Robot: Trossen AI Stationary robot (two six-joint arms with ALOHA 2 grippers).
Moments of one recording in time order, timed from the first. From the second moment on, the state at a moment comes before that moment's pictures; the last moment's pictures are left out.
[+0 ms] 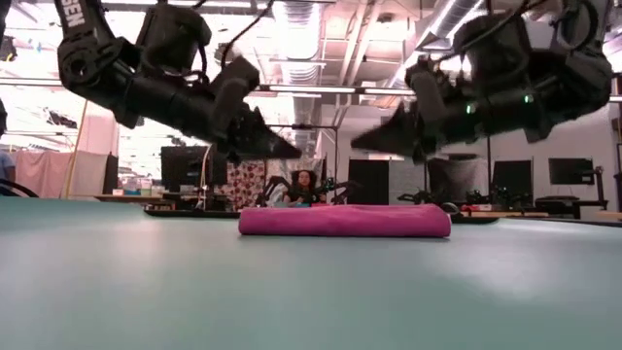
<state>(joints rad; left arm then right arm) 0.02 1.64 0.48 0.97 -0.11 -0.06 0.04 1.63 0.41 1.12 0.23 0.12</state>
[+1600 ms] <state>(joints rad) 0.13 0.39 0.01 0.54 -0.30 -0.06 0.07 0.00 0.05 0.21 0.35 -0.06</state>
